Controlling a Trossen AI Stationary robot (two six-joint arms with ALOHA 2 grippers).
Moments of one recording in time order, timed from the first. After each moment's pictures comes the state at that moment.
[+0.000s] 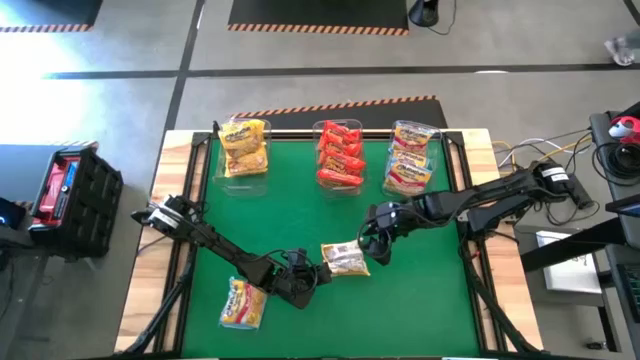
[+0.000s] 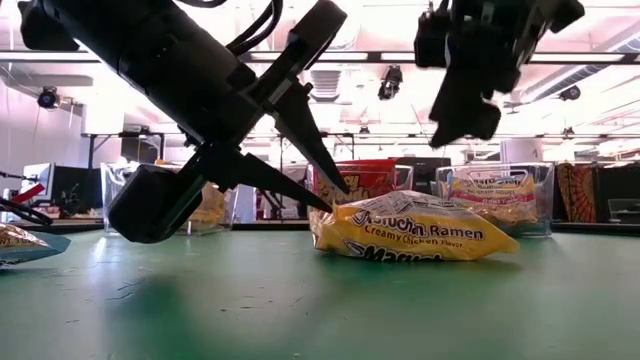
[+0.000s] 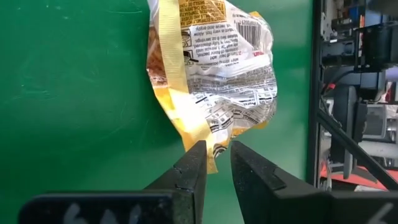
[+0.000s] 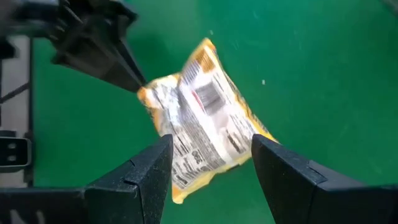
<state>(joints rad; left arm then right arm) -0.50 1.96 1.08 0.08 -0.63 -1.96 0.13 1.35 0.84 -0.32 -0.06 0.54</state>
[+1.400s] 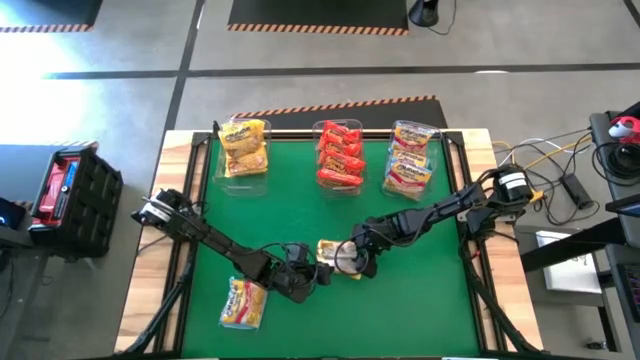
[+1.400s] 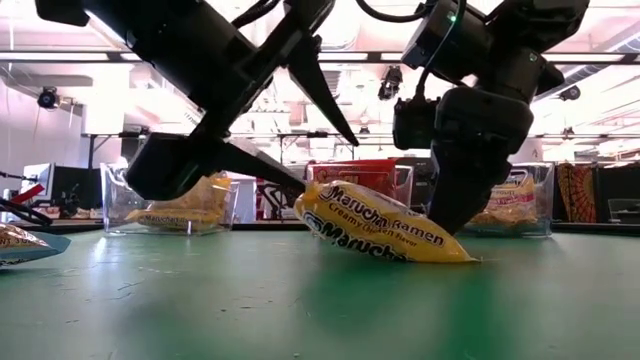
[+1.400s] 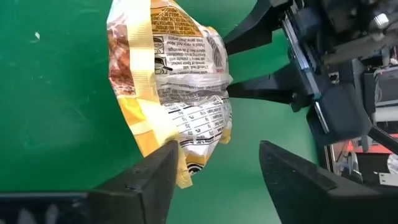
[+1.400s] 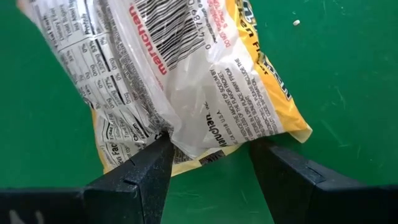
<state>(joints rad) -0.47 1.88 1.08 0.02 -0.61 -1.74 0.16 1.80 0.82 -0.13 -0.07 0.50</state>
